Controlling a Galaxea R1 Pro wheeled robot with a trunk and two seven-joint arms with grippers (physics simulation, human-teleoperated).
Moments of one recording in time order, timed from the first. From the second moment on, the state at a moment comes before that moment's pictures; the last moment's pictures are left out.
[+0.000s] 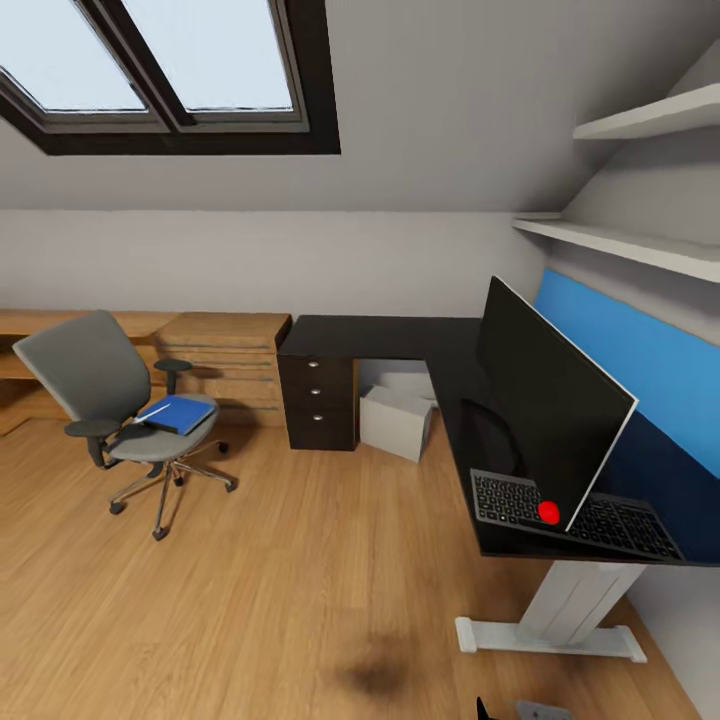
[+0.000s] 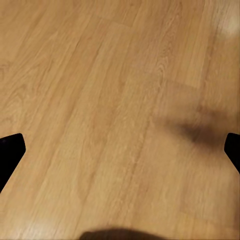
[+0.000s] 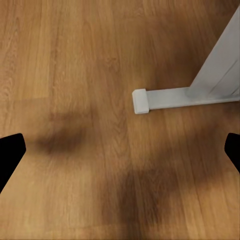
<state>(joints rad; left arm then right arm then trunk) -0.21 -0.05 0.17 -0.10 0.09 -0.65 -0.01 -0.38 -0.02 -0.14 0.02 -0.01 -0.61 0.01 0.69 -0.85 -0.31</state>
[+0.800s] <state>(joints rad) -0.21 -0.05 0.17 -0.10 0.09 -0.65 0.00 -0.38 -0.02 -0.14 0.02 -0.01 -0.61 0.01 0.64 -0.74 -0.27</state>
